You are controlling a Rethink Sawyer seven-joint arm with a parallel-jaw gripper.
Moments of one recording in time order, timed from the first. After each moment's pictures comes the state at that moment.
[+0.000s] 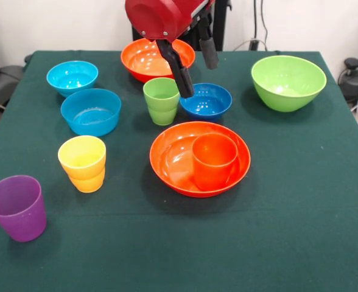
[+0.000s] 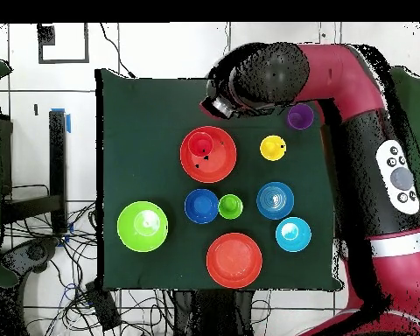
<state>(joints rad) -0.81 -0.54 1.06 1.23 -0.55 1.25 0.87</state>
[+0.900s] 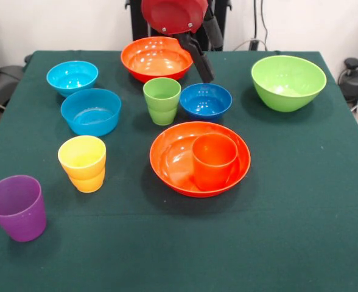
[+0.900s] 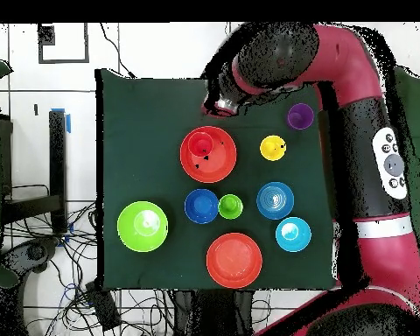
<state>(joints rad) -0.77 -0.46 1.09 1.07 -0.51 1.50 0.57</state>
